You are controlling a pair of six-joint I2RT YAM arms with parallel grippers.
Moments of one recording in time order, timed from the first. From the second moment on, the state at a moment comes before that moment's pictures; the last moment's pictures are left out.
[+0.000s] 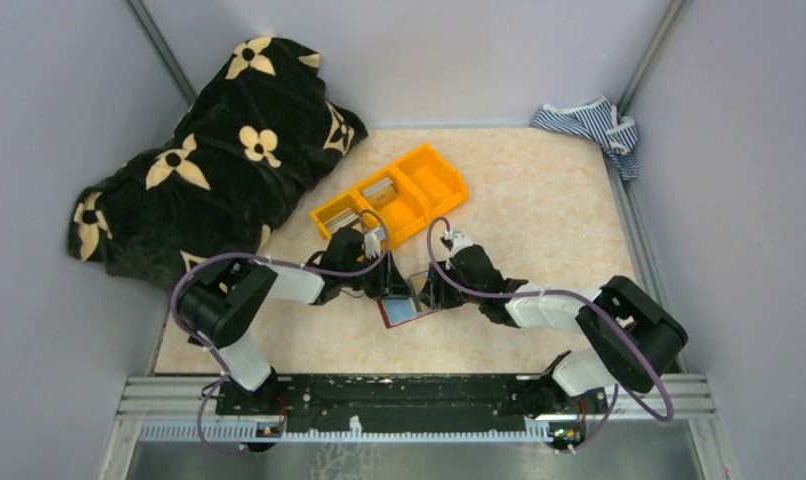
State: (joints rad) left arm -0.63 1.71 0.60 0.44 0.54 -0.78; right arm 0.76 1.40 0.47 0.26 -0.11 0.58
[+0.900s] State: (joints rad) left arm -0.63 1.59 0.53 0.40 0.46 -0.77; right arm 0.74 1.50 0.45 0.40 -0.23 0.57
